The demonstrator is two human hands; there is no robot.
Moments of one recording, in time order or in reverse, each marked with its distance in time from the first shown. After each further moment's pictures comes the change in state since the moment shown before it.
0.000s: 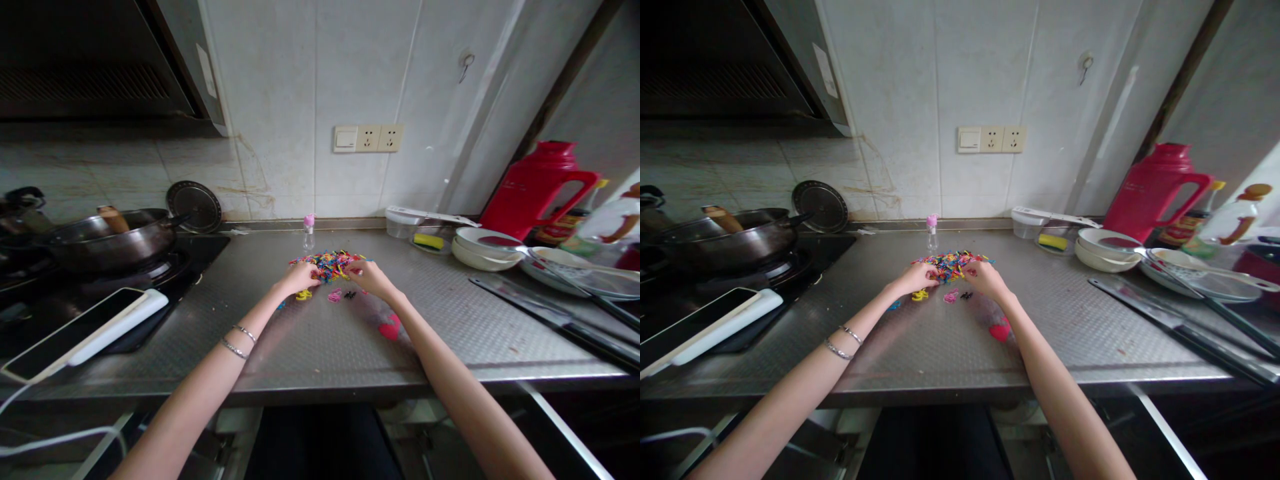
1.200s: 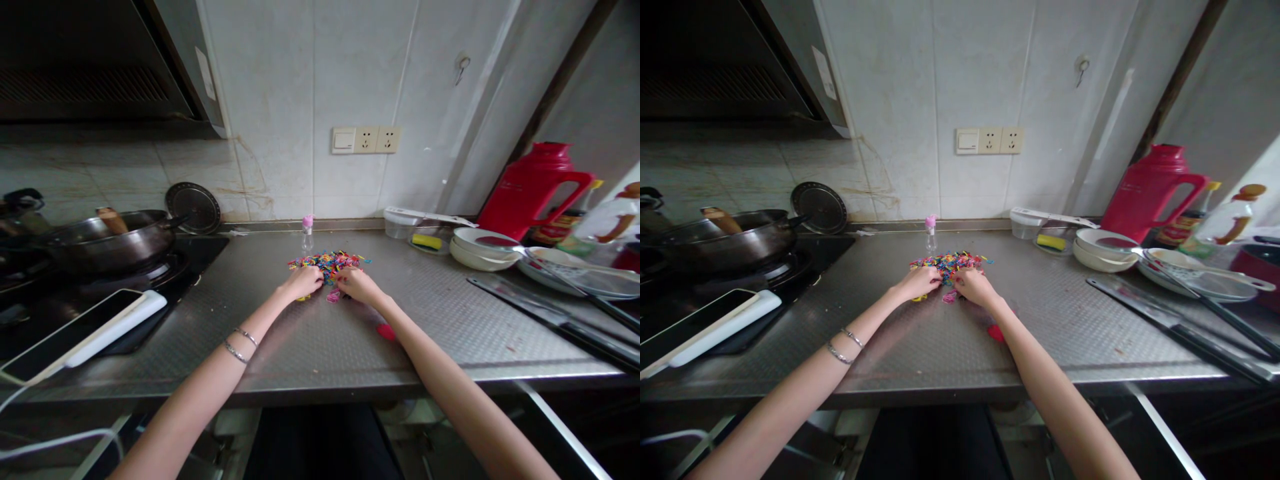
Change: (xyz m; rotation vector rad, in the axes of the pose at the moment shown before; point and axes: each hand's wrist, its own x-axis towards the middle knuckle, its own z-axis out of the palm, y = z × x) left_hand -0.003 0.014 0.006 0.311 -0.007 0.233; right_hand -0.002 -0.012 0.020 -0.130 -0.086 -0.114
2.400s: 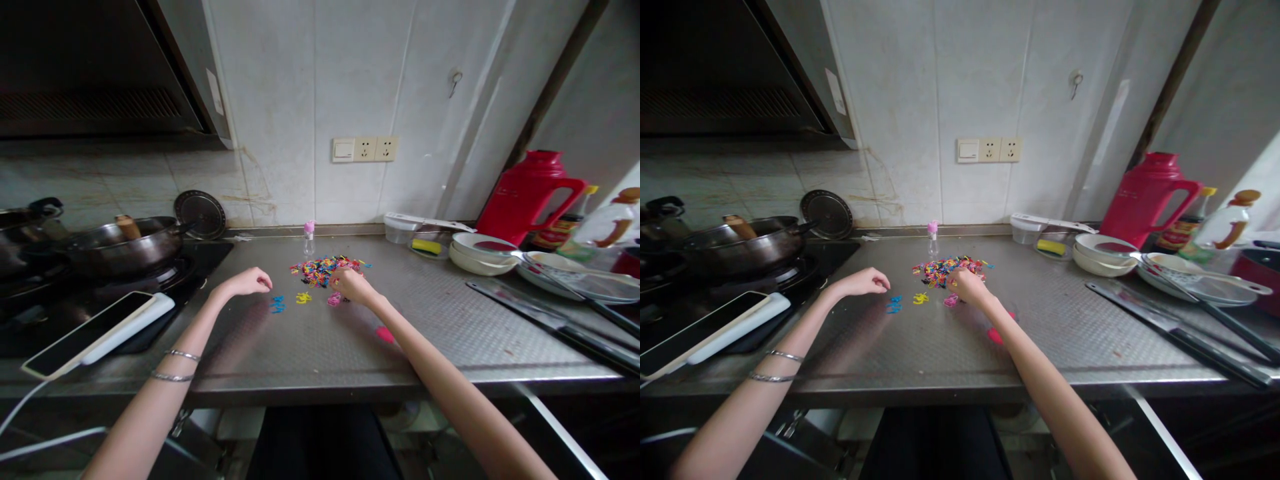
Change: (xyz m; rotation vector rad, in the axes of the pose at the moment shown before) left_hand -0.087 -0.097 -0.059 -0.477 -0.298 -0.300; right_hand 0.007 -0.023 -0.013 -0.001 0.024 -0.107
